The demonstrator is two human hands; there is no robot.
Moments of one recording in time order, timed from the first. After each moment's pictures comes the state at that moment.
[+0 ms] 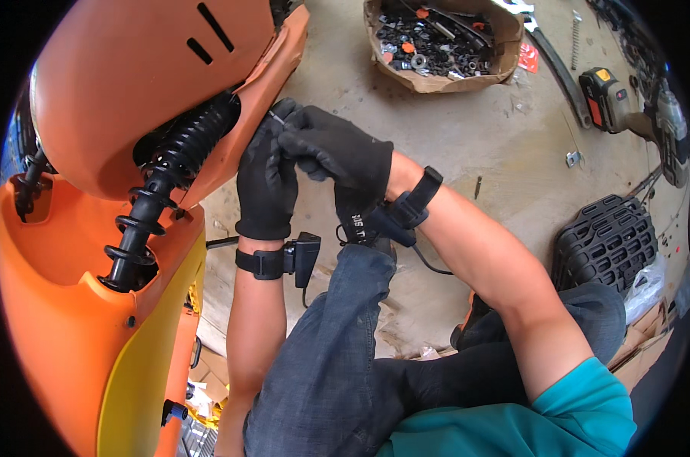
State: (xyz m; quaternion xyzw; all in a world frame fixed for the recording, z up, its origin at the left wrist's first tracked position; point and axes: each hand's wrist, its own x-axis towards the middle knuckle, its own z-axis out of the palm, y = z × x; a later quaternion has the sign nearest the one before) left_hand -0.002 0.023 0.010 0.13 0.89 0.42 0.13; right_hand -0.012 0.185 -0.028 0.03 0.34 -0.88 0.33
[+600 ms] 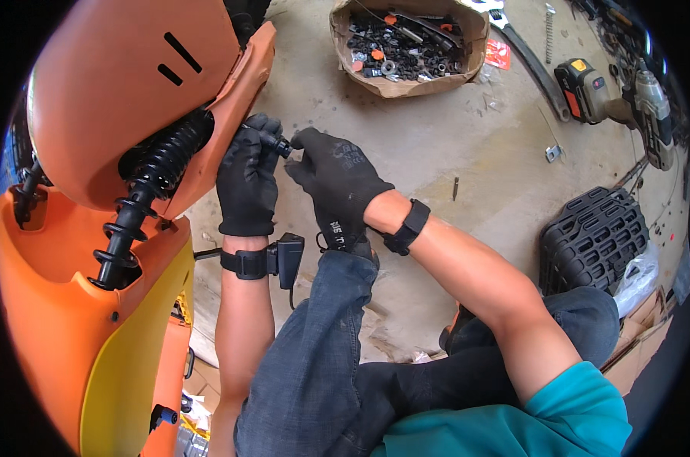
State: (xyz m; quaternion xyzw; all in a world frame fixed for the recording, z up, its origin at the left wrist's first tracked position) left_hand -0.007 0.033 -0.003 -0.14 0.64 0.74 0.17; right_hand 0.032 0.208 -0.016 0.04 0.76 -0.63 0.16
